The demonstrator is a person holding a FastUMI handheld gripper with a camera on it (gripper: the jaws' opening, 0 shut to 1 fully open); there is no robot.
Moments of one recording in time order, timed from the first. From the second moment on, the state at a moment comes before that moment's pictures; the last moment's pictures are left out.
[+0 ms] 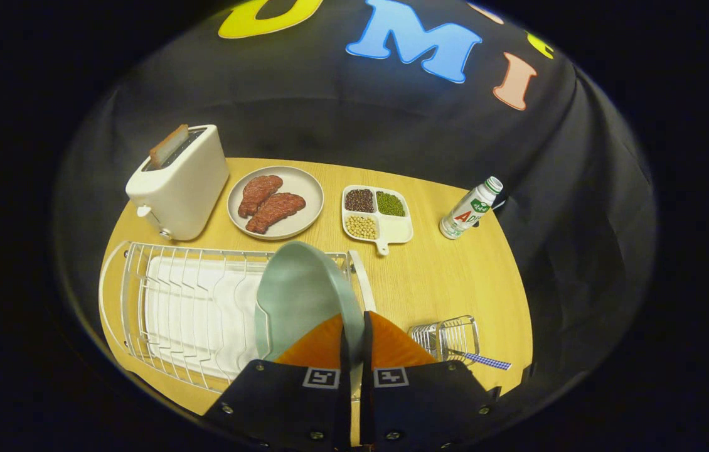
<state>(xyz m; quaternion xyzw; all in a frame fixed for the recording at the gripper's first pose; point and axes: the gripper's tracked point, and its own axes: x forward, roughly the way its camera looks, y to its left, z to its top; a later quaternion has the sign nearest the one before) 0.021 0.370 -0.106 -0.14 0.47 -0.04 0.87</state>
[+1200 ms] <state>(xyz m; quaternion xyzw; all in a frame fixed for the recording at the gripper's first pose) 0.064 0.398 -0.070 -0.28 0.41 -0.08 0.86</state>
